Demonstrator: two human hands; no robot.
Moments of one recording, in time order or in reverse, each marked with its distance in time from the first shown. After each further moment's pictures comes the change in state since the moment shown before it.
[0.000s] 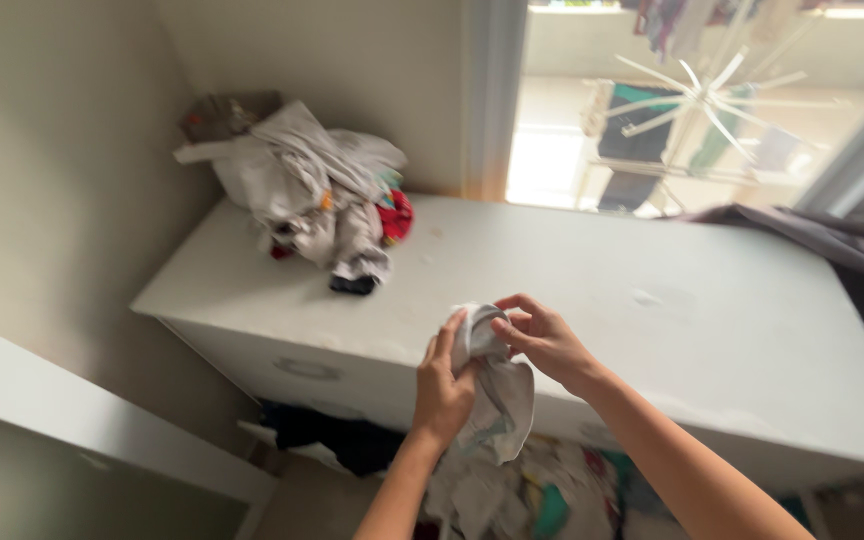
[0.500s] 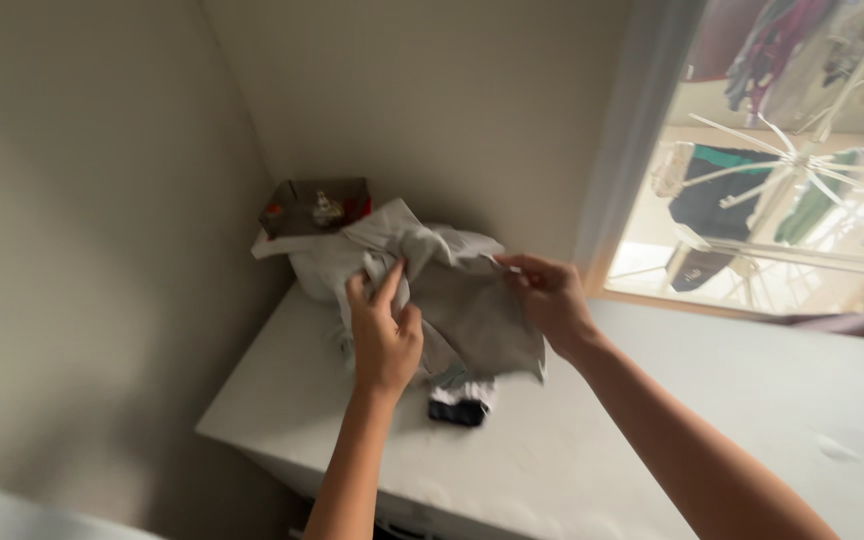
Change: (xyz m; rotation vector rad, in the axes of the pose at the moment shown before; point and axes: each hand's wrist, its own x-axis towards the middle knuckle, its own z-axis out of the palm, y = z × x) left_hand 0.282 -0.080 -0.208 0.277 0.226 0.122; right_hand 0.316 -0.068 0.080 -0.052 0.321 -0.296
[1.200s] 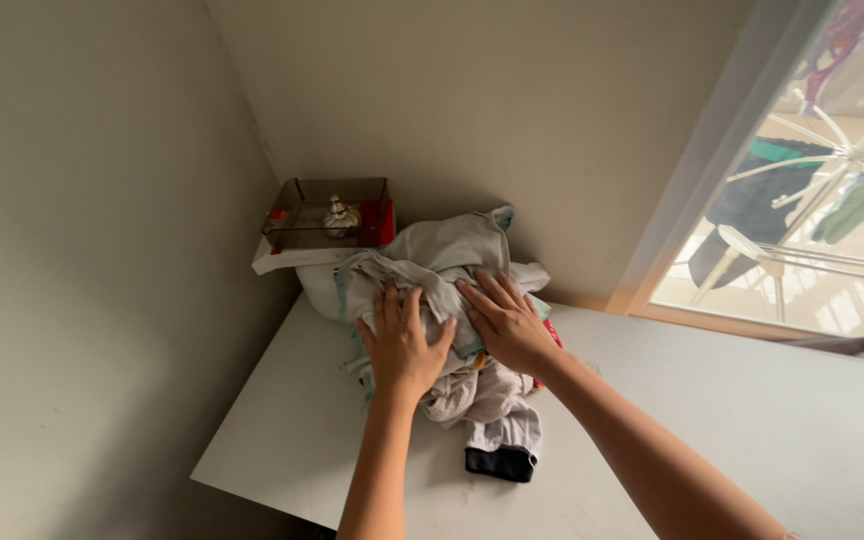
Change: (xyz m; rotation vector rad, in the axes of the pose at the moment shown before) left_hand 0.053 -0.157 0.055 0.562 -0.150 -0.042; right_hand 0.079 0.123 0.089 -0.898 -0.281 -0.168
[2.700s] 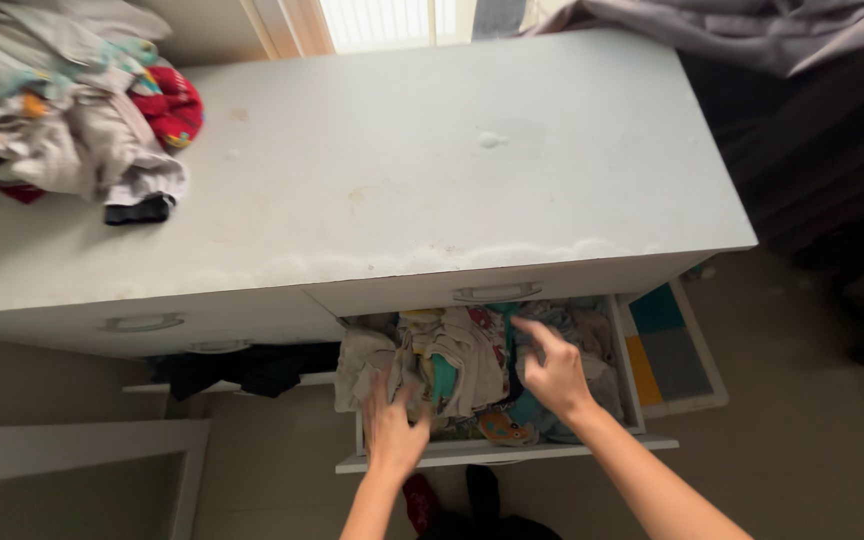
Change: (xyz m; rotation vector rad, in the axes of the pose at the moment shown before) left_hand -0.599 0.285 0.069 -0.183 -0.733 -0.094; right_hand -0.722 0.138 -0.131 0.316 0.294 0.638
